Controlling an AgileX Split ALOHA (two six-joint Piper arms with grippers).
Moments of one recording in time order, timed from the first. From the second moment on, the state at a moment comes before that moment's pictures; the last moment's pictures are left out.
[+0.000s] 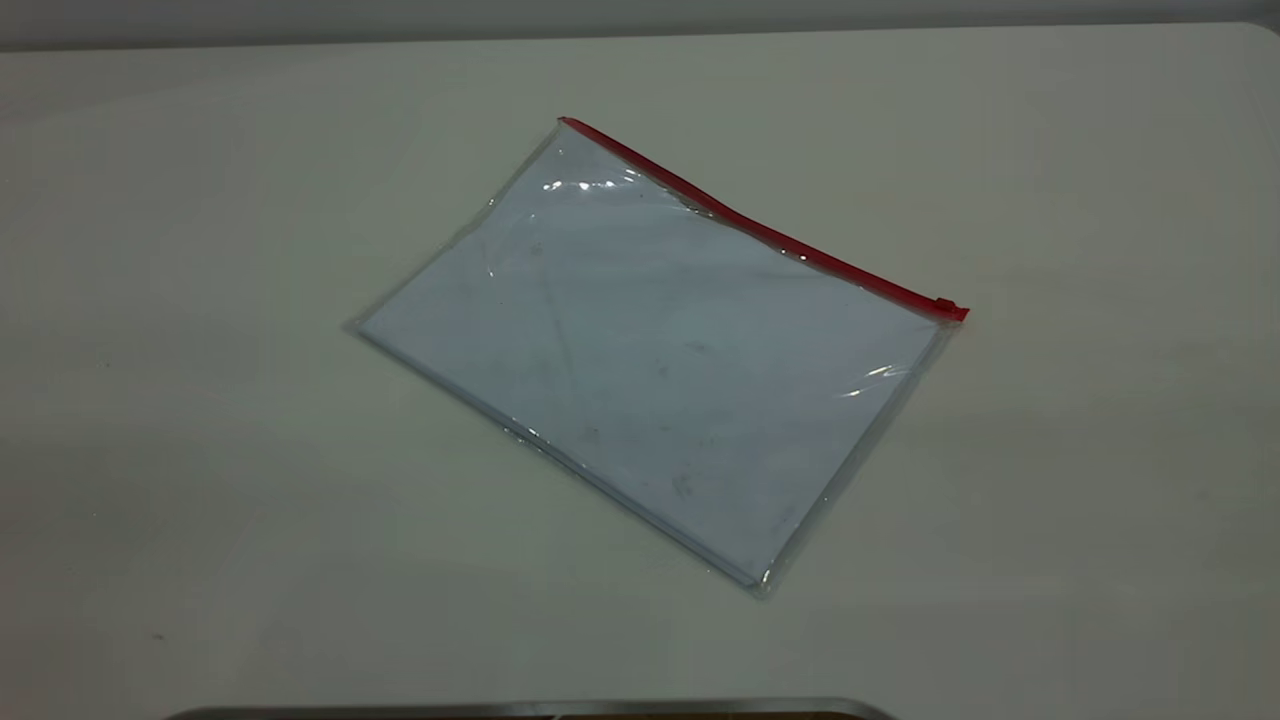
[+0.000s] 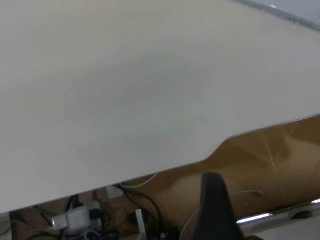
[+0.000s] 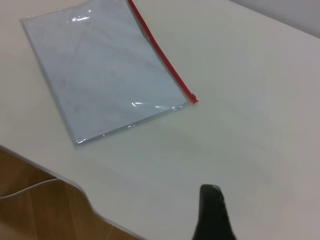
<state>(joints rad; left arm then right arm) -0.14 0.23 -0.53 -0.05 1.17 0.11 0.05 -0.02 -0.49 0.25 1.17 -0.43</state>
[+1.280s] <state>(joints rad) -0.01 0.09 -0.49 -0.07 1.13 0.11 0.05 -0.02 -0.49 0.25 1.17 -0.42</state>
